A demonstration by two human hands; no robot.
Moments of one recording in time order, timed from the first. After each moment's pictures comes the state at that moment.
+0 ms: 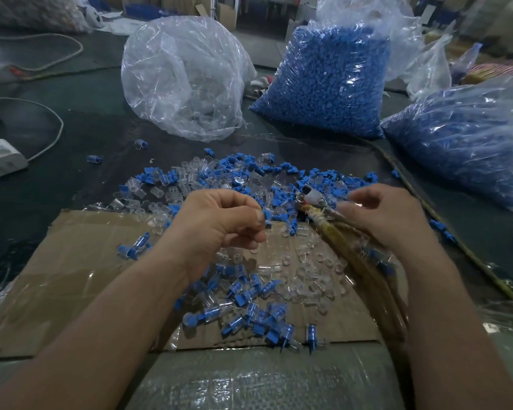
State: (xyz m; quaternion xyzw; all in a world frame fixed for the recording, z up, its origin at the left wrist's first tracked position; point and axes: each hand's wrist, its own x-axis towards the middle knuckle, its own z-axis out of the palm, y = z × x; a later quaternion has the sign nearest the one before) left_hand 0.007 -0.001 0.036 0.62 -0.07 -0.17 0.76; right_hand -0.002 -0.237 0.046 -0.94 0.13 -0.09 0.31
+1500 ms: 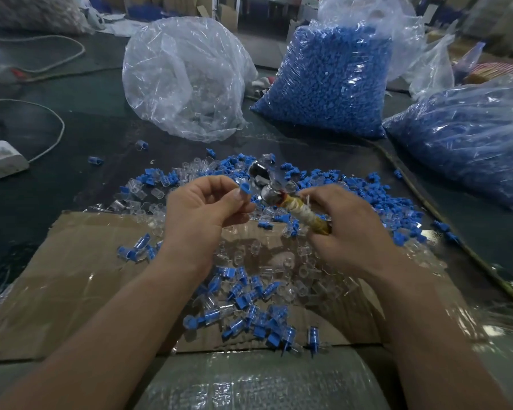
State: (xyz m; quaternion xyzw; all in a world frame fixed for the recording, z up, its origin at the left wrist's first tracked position) left_hand 0.009 -0.008 0.029 0.59 -0.04 0.02 0.81; right_hand -0.012 -0.190 0.044 -0.97 -0.11 -0.11 0.17
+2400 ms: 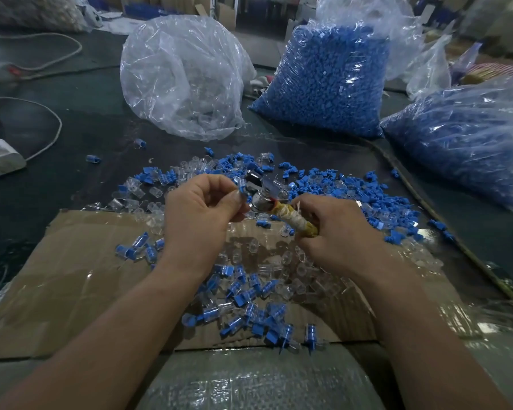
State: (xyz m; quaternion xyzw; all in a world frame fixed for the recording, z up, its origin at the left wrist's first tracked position) left_hand 0.004 -0.010 0.028 0.70 -0.07 0.12 0.70; right_hand -0.013 -0.180 0.045 -0.97 -0.11 -0.07 0.18
